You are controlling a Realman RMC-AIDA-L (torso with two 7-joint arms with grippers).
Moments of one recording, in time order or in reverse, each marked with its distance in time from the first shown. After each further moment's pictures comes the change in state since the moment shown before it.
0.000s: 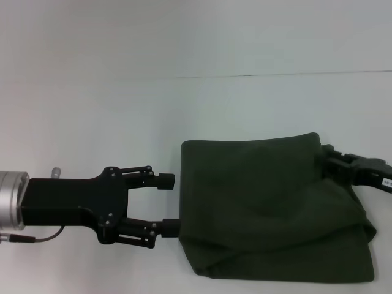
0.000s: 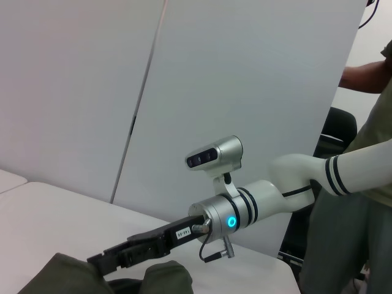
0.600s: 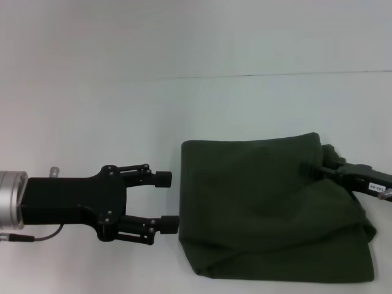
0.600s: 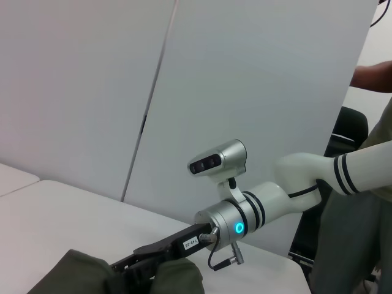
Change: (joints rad) left arm 0.006 0.000 -0.004 0.001 0.001 -0.018 0.000; right arm 0.018 -0.001 -0.072 0.032 -0.002 0.041 0.034
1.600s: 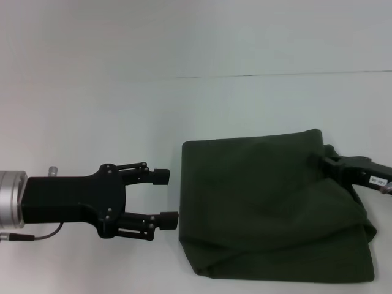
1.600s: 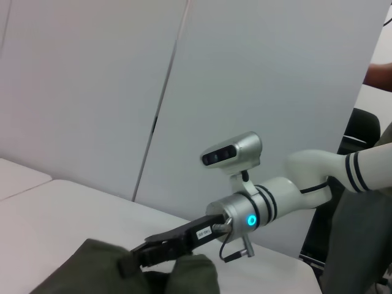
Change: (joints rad) left arm 0.007 -0.002 0.000 0.000 -0.006 -0.022 0.000; right arm 0.000 0.002 0.010 -0.034 0.017 -0.058 -0.004
